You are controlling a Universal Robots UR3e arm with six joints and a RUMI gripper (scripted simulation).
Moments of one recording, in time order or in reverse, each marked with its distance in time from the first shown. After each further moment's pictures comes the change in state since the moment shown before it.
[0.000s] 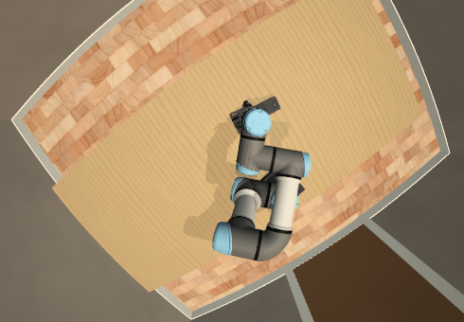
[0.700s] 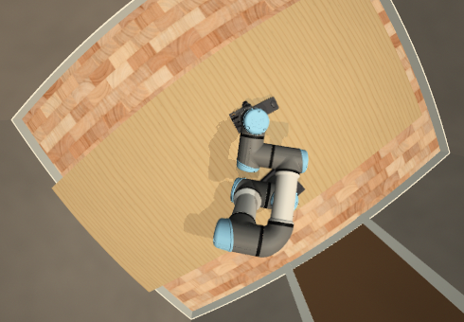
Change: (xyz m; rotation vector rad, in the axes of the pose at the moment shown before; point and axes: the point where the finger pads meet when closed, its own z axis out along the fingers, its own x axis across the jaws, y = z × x) arm 0.000 0.000 0.023 -0.003 0.002 0.000
